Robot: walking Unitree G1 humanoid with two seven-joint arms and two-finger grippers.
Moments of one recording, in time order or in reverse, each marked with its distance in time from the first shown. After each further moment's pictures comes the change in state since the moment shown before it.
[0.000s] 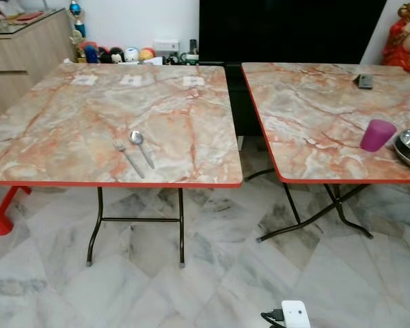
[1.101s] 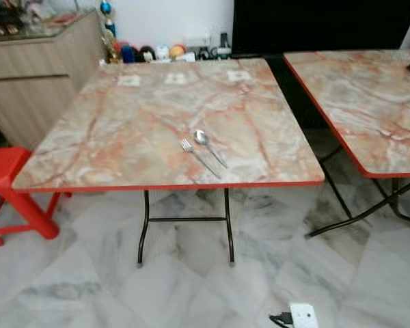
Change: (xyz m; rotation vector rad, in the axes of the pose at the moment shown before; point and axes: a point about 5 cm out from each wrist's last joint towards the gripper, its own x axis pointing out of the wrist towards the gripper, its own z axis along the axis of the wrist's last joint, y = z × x) left arm 0.002 -0.008 0.008 -0.013 -0.021 -0.018; right arm -0.001 -0.007 -0.001 0.005 0.005 -0.017
